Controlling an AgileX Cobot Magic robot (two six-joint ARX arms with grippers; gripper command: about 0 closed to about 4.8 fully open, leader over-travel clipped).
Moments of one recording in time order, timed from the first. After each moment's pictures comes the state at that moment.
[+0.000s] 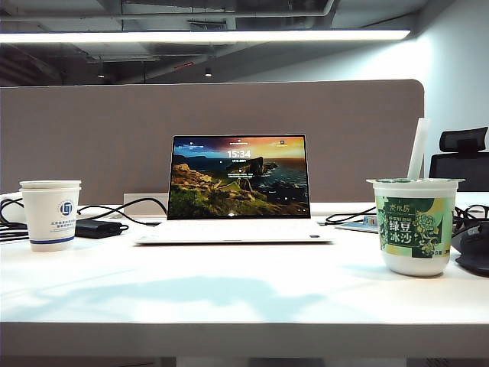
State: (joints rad) left arm -0.33 1.17 0.71 1.11 0.81 -0.50; right arm 0.51 1.26 1.09 0.82 -0.73 0.45
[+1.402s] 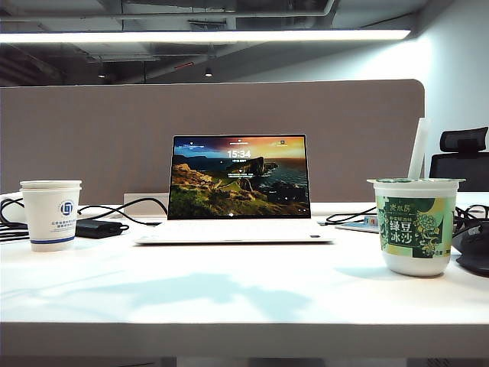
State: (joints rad) left arm -0.33 1.17 0.71 1.13 0.73 -0.67; right arm 0.62 1.45 1.09 1.04 -0.69 0.52
